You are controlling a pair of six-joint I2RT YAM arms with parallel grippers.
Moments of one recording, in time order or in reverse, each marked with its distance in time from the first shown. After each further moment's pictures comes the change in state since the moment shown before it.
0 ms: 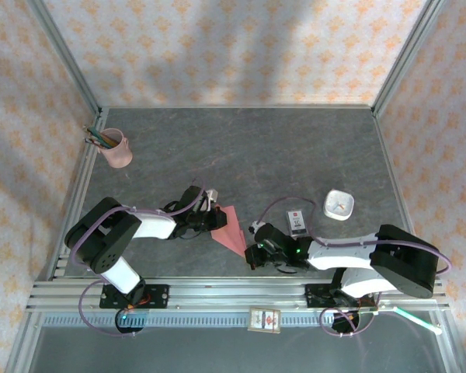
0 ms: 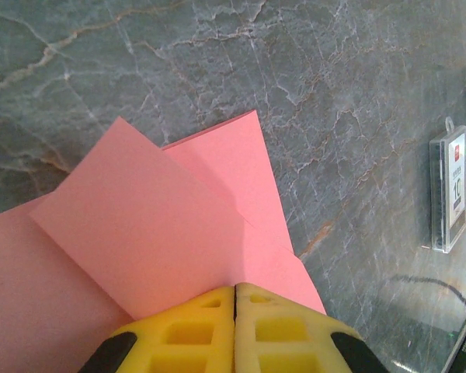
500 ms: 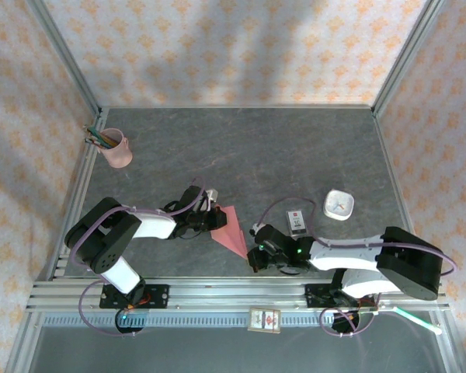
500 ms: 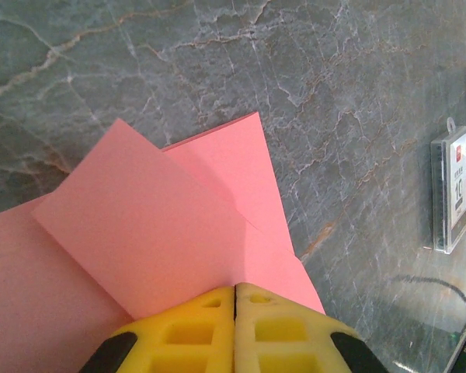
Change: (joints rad) left arm 0.000 0.000 0.002 -0.004 -0.002 0.002; right arm 0.011 -0.042 0.018 -0.124 0.001 -0.026
